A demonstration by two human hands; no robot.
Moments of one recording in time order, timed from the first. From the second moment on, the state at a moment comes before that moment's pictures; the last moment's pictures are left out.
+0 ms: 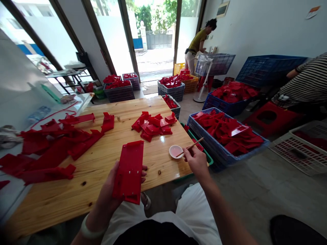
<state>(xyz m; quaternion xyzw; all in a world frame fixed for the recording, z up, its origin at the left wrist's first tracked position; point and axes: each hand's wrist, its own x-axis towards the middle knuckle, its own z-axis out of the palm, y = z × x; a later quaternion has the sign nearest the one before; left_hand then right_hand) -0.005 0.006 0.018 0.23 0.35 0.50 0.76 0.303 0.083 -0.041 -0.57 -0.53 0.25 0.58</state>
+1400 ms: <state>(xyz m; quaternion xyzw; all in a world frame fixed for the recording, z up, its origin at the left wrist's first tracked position) 0.019 -0.023 0.022 0.35 0.37 0.49 0.71 0.223 -0.029 0.028 -0.37 -0.69 0.22 0.58</state>
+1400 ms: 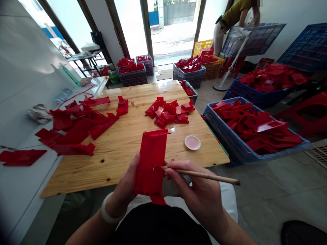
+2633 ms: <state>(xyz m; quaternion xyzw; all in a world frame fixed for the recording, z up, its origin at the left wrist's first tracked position) 0.016 -0.014 0.012 0.28 0.32 0.47 0.77 0.222 -0.026 0.026 -0.38 -0.65 0.28 0.60</state>
